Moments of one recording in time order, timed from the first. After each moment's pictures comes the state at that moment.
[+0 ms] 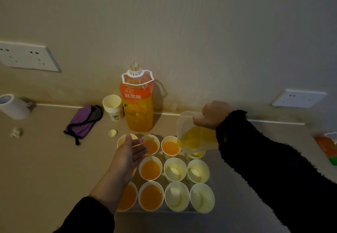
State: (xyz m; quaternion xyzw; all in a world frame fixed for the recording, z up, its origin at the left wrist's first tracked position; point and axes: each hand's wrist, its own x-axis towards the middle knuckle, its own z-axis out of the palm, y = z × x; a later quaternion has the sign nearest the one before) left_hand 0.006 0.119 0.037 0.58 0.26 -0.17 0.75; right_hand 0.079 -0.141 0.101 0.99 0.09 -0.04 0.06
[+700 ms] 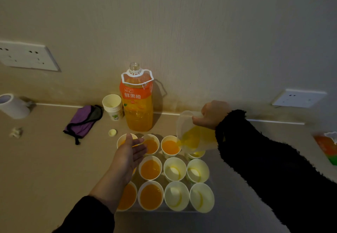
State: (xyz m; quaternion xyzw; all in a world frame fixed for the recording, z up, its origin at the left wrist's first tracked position) left_hand 0.007 0.117 0.038 0.58 0.27 -0.18 0.75; right_hand 0.076 -0.136 0.106 0.99 0.08 -0.06 0.07
